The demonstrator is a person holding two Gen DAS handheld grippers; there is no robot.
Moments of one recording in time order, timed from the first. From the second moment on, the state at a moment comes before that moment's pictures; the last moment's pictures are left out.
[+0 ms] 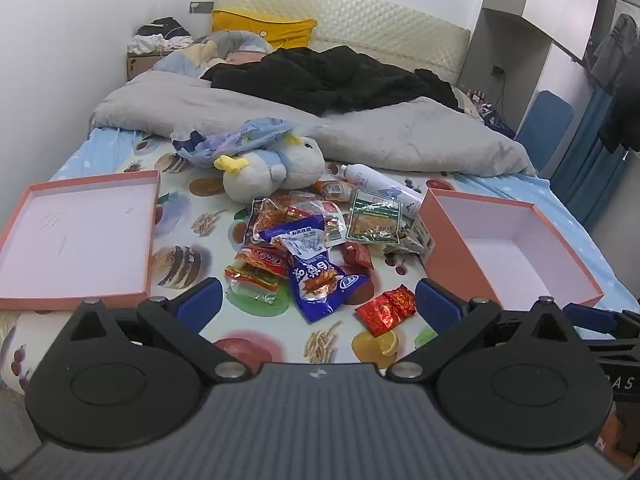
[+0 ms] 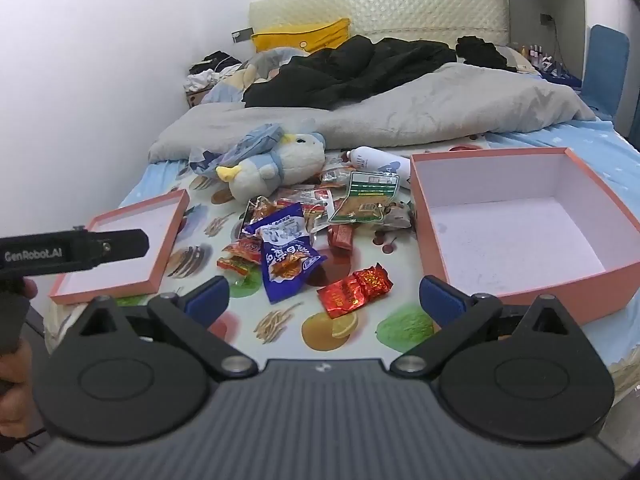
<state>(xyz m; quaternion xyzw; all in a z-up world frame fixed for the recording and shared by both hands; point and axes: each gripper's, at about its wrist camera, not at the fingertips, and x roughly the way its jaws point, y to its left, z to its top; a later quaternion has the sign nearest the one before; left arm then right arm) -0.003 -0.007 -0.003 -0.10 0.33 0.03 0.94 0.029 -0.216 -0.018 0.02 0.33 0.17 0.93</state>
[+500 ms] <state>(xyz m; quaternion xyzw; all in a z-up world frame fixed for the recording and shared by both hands) -0.003 -0.013 -0.005 -0.09 0.34 0.03 0.94 0.027 -0.218 -0.016 0.02 0.33 0.17 0.93</state>
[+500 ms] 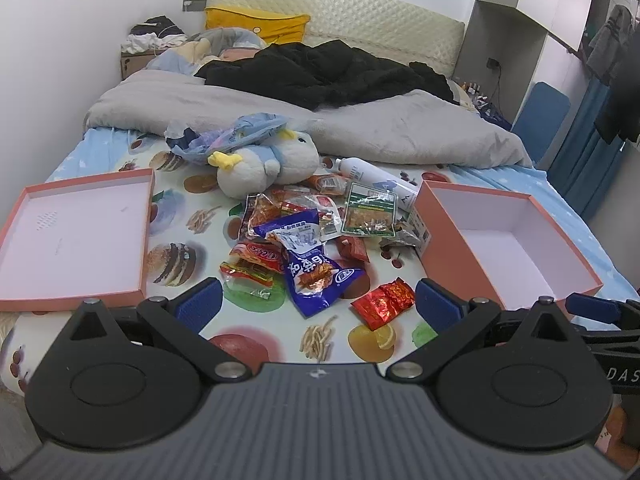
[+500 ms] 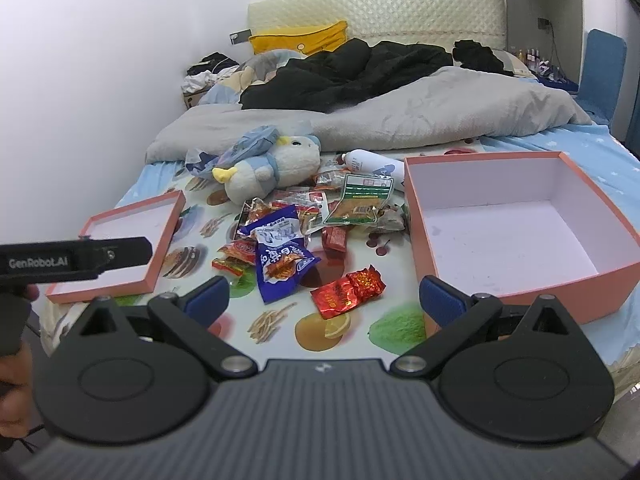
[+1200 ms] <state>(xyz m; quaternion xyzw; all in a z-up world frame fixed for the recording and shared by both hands) 0.007 -0.015 -0.010 -0.10 0.34 0.01 0.93 0.022 -0.217 -0.020 0.02 0.33 0.18 0.93</state>
